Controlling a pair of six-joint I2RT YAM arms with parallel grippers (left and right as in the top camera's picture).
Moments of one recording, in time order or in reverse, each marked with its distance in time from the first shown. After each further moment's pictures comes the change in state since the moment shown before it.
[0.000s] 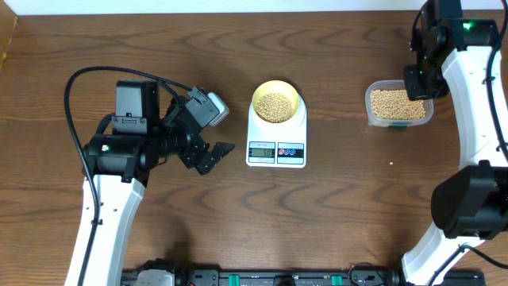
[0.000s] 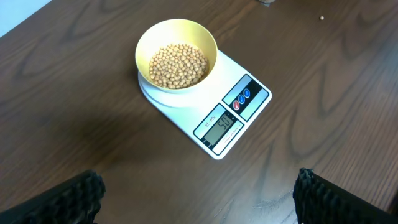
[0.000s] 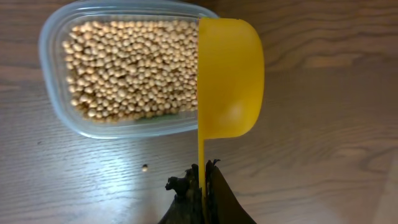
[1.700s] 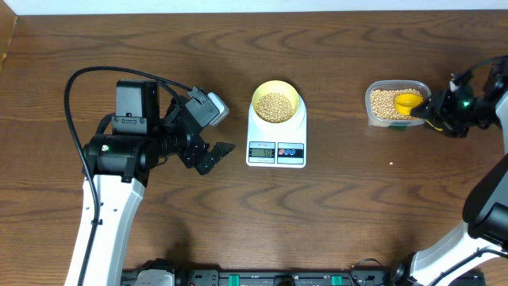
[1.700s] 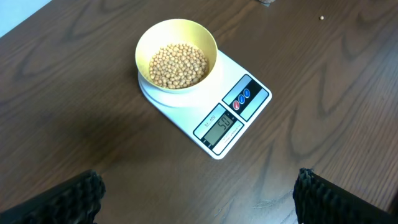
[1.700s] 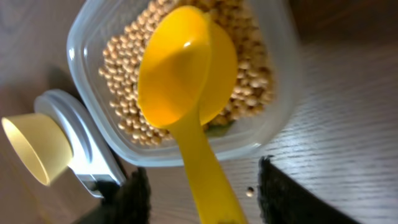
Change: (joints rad) left arm 0.000 0.000 0.000 0.000 0.000 0.000; right arm -0.420 0.000 -0.419 0.325 -0.840 0.137
